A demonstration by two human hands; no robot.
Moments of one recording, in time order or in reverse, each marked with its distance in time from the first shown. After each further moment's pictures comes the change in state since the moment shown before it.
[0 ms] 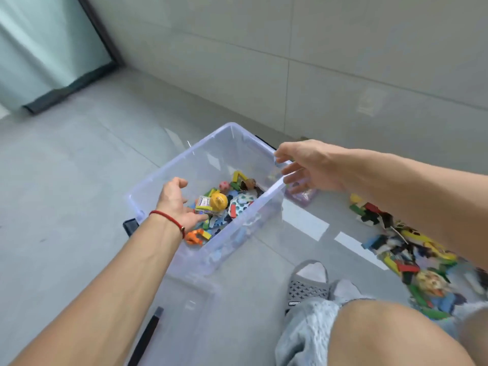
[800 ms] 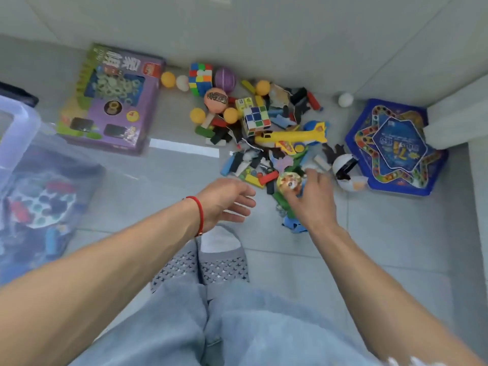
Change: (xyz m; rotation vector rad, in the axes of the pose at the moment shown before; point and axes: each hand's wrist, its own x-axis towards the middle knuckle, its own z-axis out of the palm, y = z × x) left_hand 0.014 -0.340 0.242 1.207 -0.798 -0.303; right_hand -0.018 0.425 -0.168 -0.502 0.916 0.341
